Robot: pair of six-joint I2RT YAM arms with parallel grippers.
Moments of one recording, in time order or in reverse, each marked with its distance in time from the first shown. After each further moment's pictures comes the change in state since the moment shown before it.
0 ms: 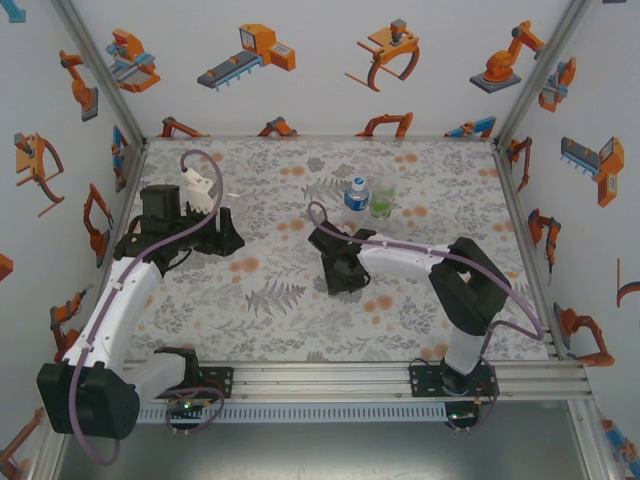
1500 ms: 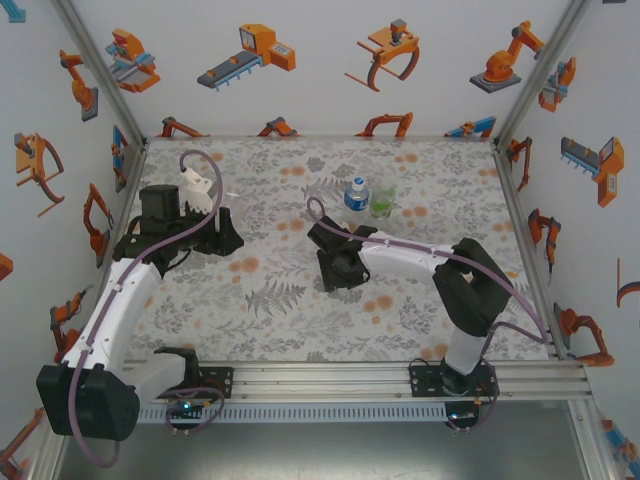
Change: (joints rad) left arm 0.000 -0.008 0.000 0.000 -0.011 0.000; right arm -0.002 -0.016 0.032 -0.011 -0.025 -0.020
